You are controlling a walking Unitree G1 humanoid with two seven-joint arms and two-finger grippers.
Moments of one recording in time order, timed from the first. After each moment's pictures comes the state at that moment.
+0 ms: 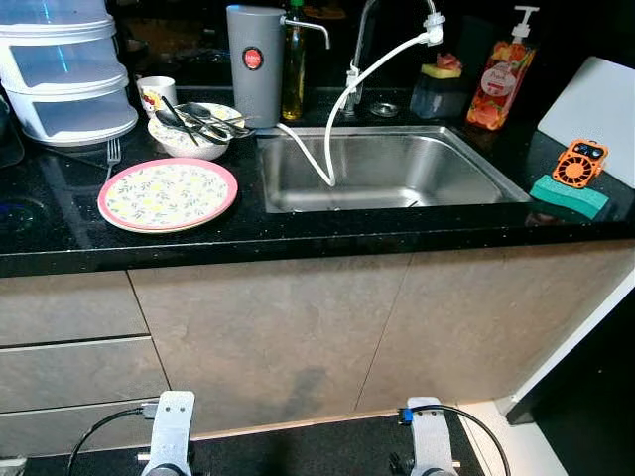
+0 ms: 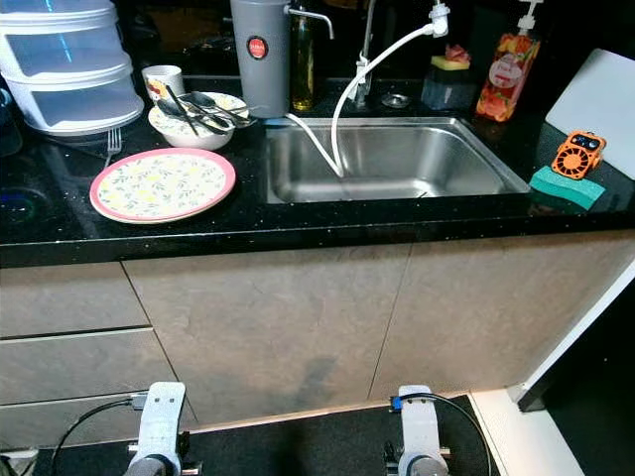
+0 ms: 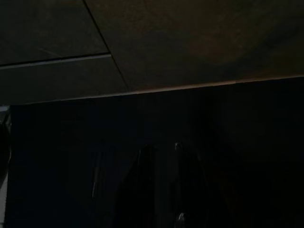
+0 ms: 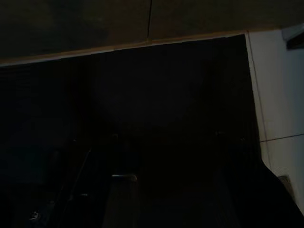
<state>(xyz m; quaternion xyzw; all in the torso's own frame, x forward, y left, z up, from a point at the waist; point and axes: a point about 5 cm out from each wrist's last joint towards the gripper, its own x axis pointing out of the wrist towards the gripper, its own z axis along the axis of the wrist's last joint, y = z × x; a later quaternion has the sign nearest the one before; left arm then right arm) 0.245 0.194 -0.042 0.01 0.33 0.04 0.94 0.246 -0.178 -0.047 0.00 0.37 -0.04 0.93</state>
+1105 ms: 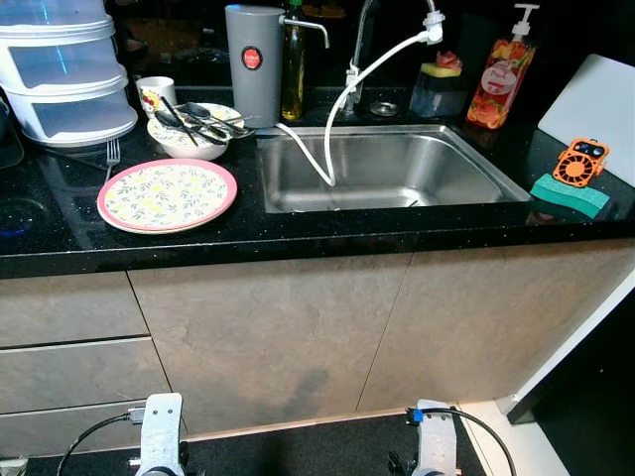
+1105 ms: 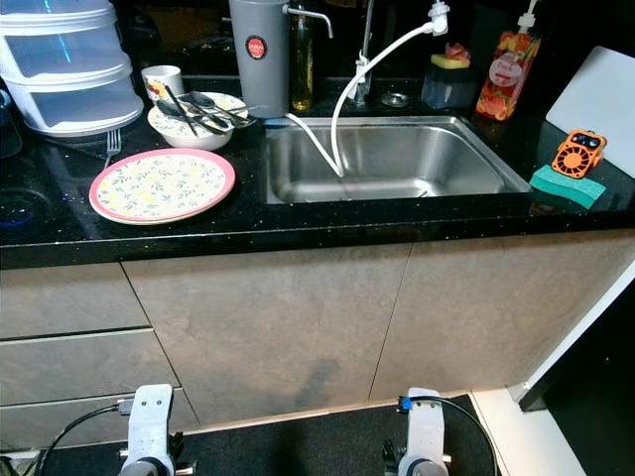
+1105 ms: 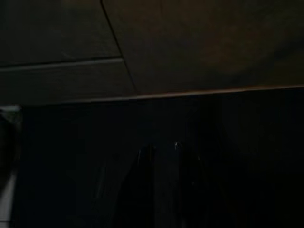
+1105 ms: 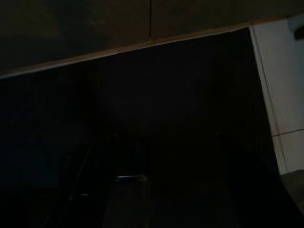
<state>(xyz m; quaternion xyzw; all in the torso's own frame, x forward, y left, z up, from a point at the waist) 0.241 0.203 -0.041 0.01 0.32 0.07 0.95 0.243 -0.178 -0.049 0.02 0.37 -0.05 0.93</state>
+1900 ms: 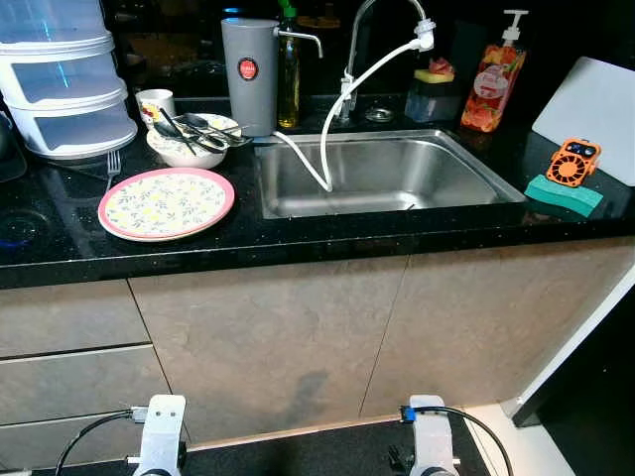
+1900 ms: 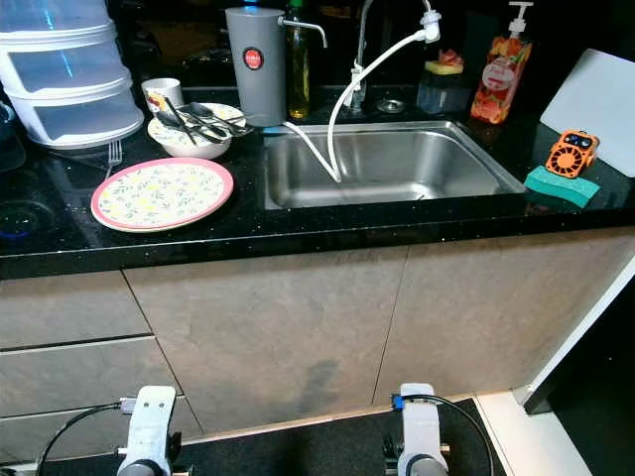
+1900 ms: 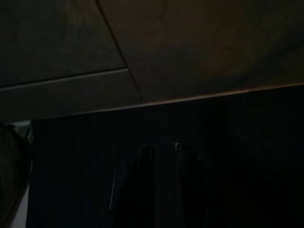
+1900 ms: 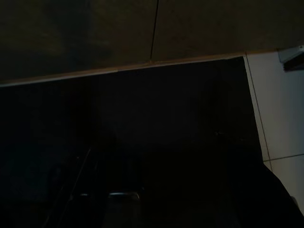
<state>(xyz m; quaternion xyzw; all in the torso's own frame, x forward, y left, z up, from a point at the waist) 0.233 0.207 -0.044 0.03 0.32 0.05 0.95 0.244 -0.177 -0.046 -0.02 0.33 -0.03 0.94</state>
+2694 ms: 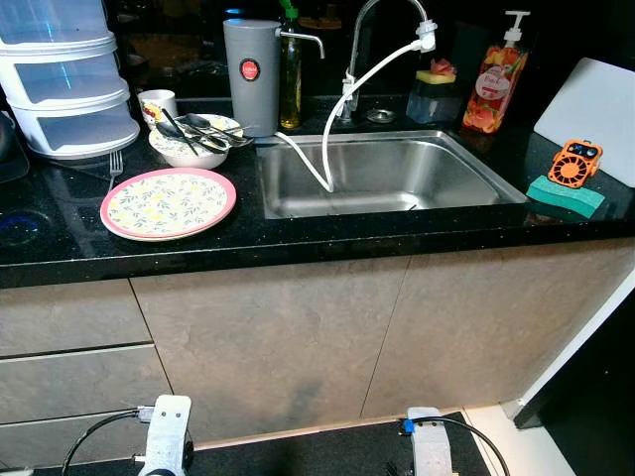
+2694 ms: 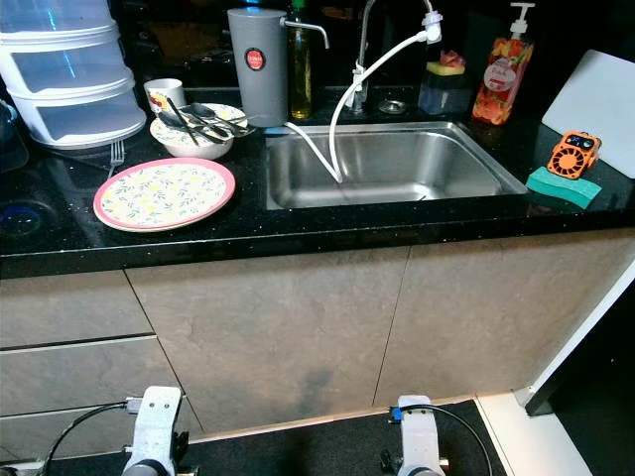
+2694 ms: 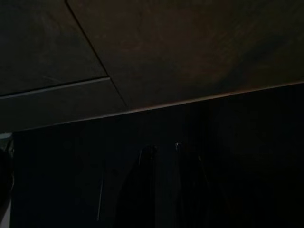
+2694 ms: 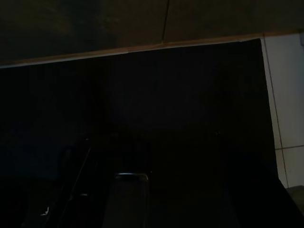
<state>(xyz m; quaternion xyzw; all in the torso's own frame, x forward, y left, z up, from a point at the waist) 0.240 0.196 -0.040 0.02 0.30 0.00 0.95 0.235 -0.175 -0.054 -0.01 0.37 -0.01 0.93</state>
